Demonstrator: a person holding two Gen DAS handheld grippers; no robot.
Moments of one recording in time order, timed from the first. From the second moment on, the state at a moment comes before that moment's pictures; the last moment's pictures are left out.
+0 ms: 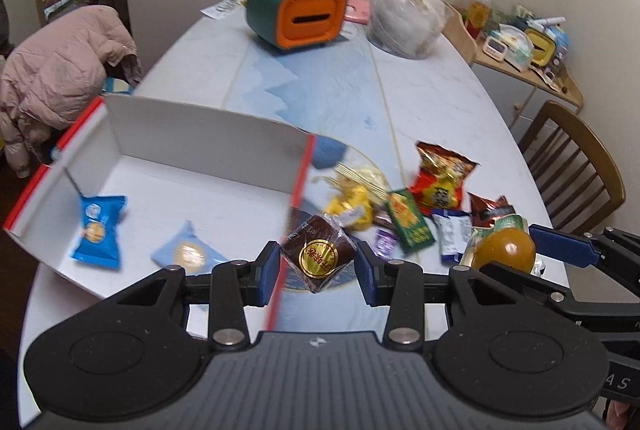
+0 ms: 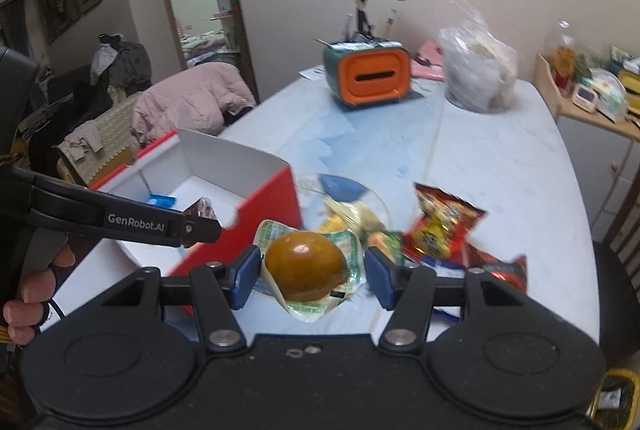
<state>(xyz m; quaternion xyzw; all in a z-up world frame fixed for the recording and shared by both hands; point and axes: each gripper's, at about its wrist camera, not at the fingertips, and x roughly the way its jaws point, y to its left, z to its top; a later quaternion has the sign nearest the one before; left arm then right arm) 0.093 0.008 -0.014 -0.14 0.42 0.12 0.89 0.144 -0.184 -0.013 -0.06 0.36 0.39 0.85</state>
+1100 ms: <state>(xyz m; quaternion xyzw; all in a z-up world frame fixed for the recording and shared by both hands) 0.090 0.191 -0.051 -0.11 0.46 0.17 0.87 0.139 0.016 -0.048 -0.14 0.37 0.41 0.82</state>
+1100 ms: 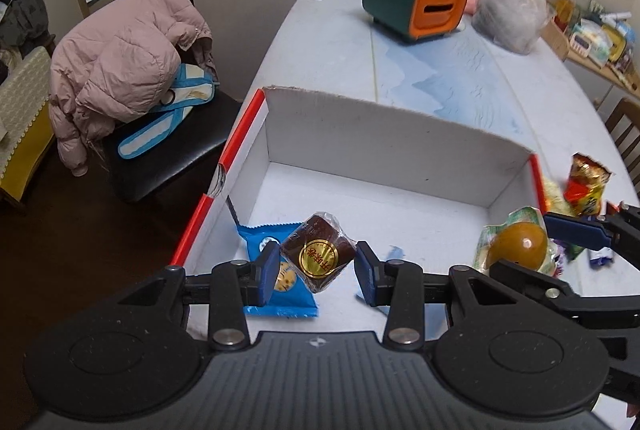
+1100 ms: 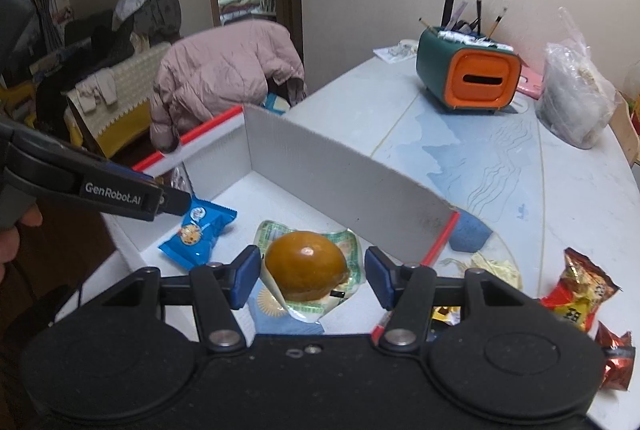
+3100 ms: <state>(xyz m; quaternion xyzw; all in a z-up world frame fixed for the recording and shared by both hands) 0.117 0.190 -0.069 -0.09 0.51 0.09 0.85 0.143 0.039 -0.060 -0.15 0.43 0.40 0.80</state>
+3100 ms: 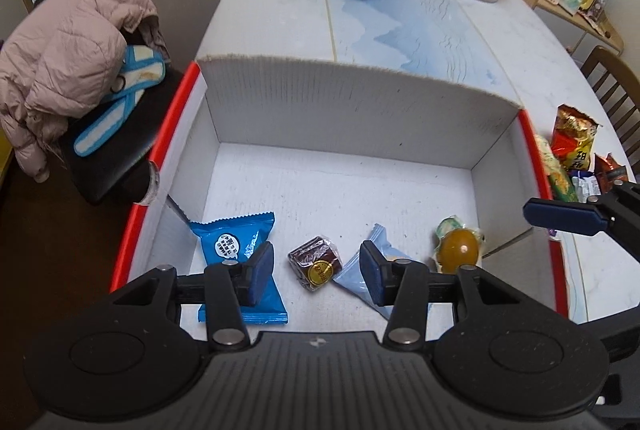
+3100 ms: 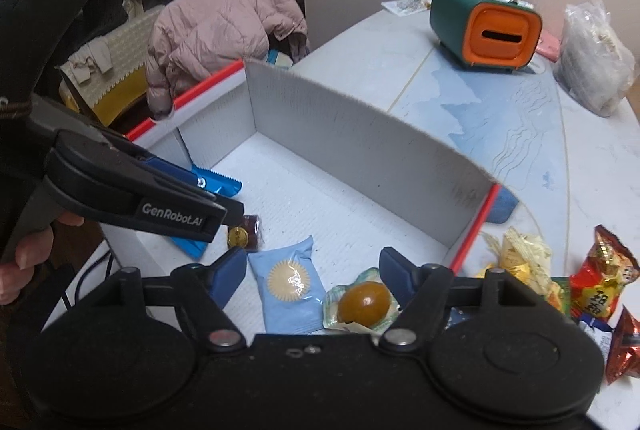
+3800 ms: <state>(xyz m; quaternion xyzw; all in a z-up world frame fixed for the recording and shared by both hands) 0.070 0.135 -0.015 -0.10 0.42 0.06 0.90 0.114 -0.043 -0.009 -0.07 0.39 0.40 0.83</state>
